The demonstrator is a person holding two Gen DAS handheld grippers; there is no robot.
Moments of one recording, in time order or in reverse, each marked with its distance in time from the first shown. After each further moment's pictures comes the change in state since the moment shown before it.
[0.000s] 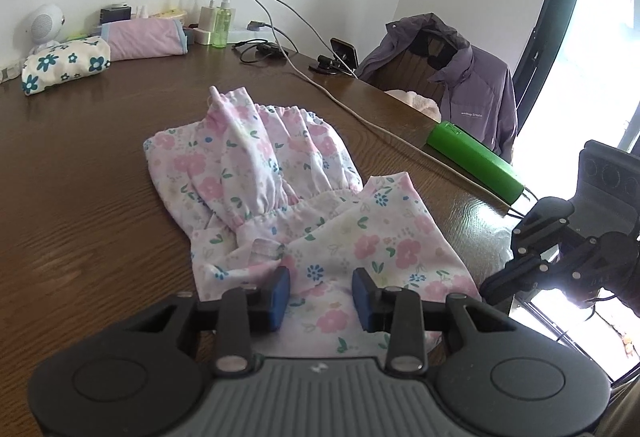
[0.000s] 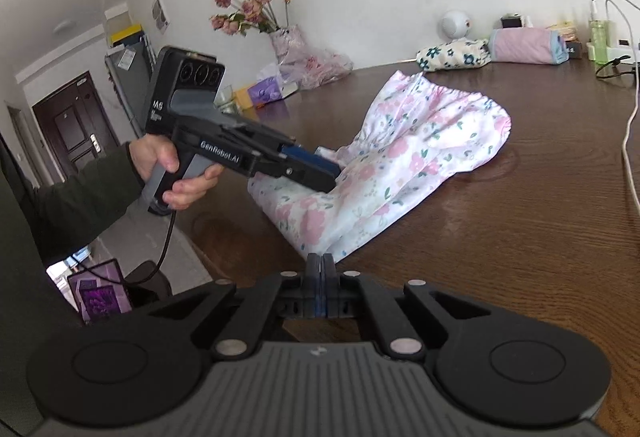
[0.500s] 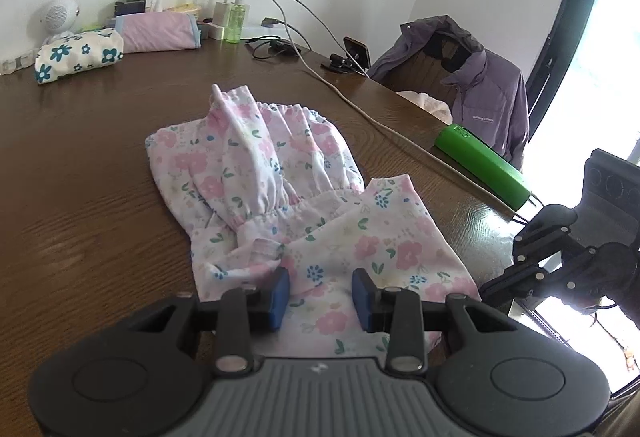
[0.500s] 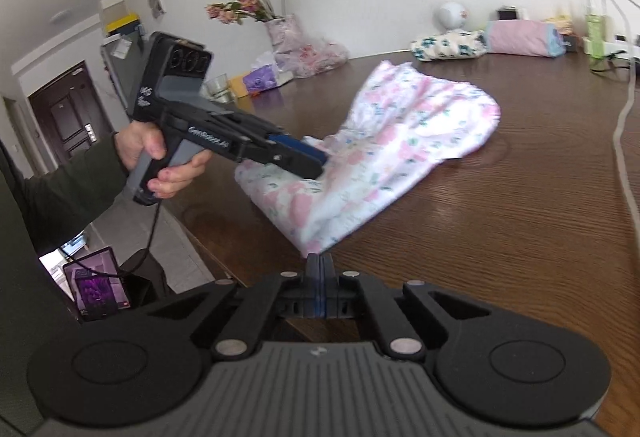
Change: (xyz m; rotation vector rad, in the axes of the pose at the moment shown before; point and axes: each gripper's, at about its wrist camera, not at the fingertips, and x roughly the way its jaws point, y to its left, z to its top) left arm -0.006 -0.015 0.000 -0.042 -0.004 0.078; right arm -0.010 -0.009 0.001 0.007 0.036 -0.051
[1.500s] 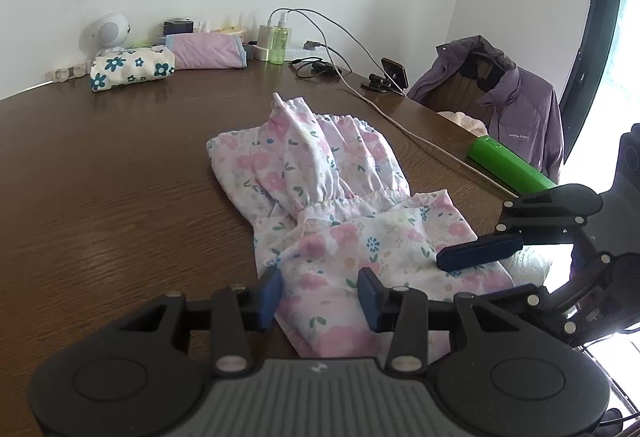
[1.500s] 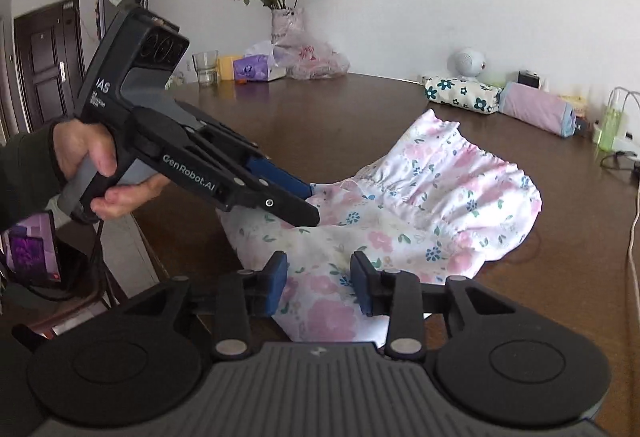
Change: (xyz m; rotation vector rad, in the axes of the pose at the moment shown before) left arm -0.024 -0.009 -0.033 -0.022 -0.071 0.116; right arm 0.070 0.057 0.025 -0.231 0.001 -0.131
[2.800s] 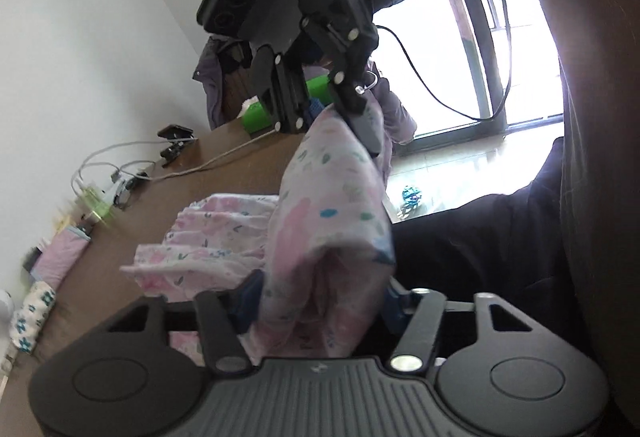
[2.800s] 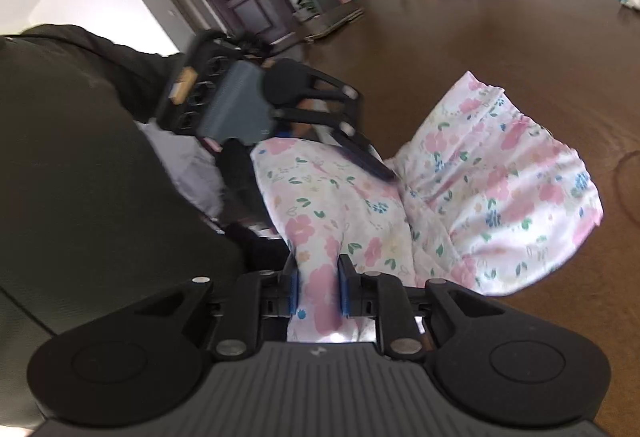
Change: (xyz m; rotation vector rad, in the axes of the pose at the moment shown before) left arm -0.039 -0.082 -0.062 0.875 -0.079 -0.249; right arm -0.021 -0.066 0.049 -0.028 0.405 0.751
